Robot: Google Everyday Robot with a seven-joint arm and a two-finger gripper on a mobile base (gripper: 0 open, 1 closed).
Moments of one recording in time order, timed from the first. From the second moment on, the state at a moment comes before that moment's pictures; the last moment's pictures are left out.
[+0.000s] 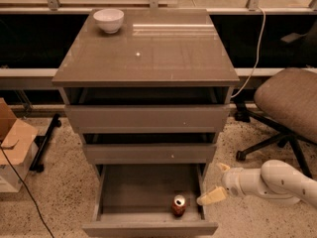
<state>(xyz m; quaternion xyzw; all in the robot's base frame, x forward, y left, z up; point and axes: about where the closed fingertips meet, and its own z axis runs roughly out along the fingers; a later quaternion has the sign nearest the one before) 0.508 -0.203 0.475 -0.39 0.83 0.24 0.33</state>
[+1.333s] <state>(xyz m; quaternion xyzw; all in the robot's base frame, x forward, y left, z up) 0.526 -0.176 0.377 -0.39 0.83 0.24 0.31</state>
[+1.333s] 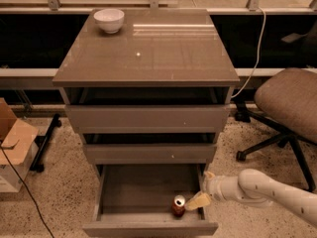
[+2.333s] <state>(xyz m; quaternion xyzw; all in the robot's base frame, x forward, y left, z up) 0.545 -0.142 0.285 -0.41 0.83 0.25 0.29</state>
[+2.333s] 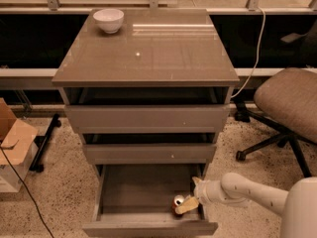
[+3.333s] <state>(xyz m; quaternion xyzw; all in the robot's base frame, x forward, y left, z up) 0.548 -0.122 0.217 -0.39 0.84 0.29 0.25</state>
